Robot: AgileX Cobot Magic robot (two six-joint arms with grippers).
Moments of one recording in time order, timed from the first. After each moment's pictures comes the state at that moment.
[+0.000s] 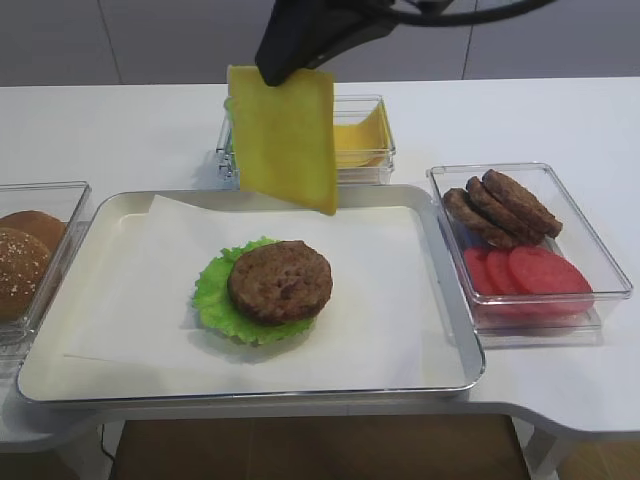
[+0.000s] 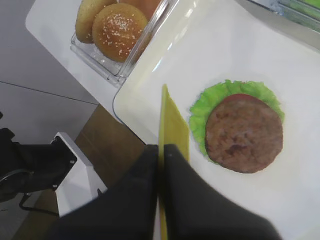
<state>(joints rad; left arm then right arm) -0.02 -0.02 -0.49 -0.01 1.19 -0.02 0.55 1.61 -1.70 0.58 1.26 -0.11</state>
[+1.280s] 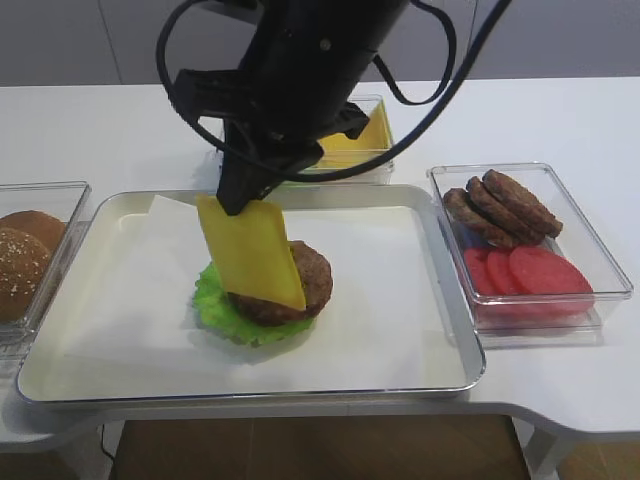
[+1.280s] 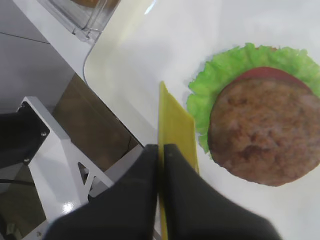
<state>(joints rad) -0.02 -0.02 -0.49 -0.01 1.19 -0.02 0.64 1.82 -1.69 0.56 1.24 -0.15</state>
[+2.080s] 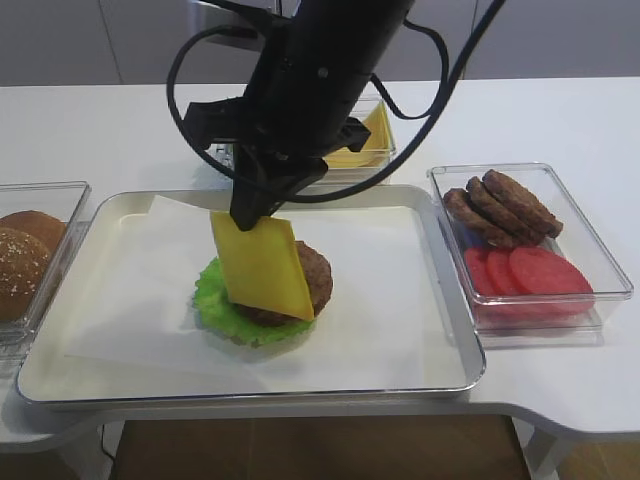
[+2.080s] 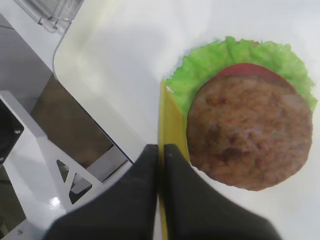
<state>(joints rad) -0.02 -0.02 -0.49 -0.01 1.19 -0.02 0.64 1.86 -1.69 0.51 1.24 -0.16</state>
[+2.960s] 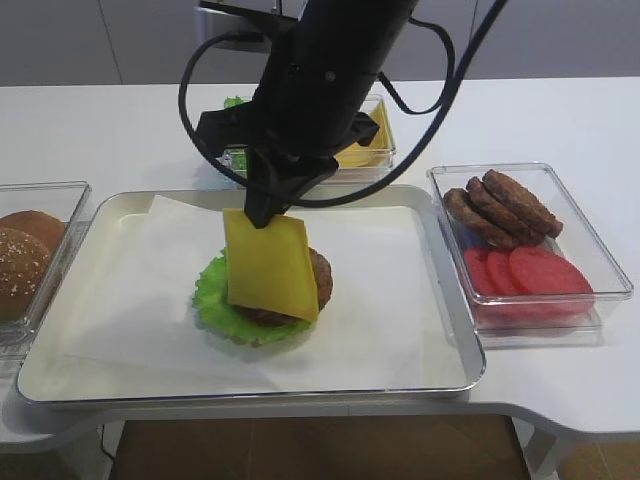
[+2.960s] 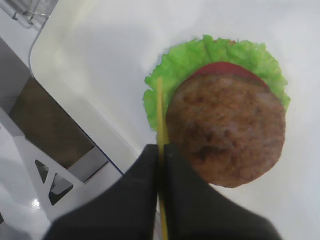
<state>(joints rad) -0.02 -0.02 -0.49 -0.01 1.19 -0.02 0.64 1.86 -1.69 0.45 1.23 -0.16</state>
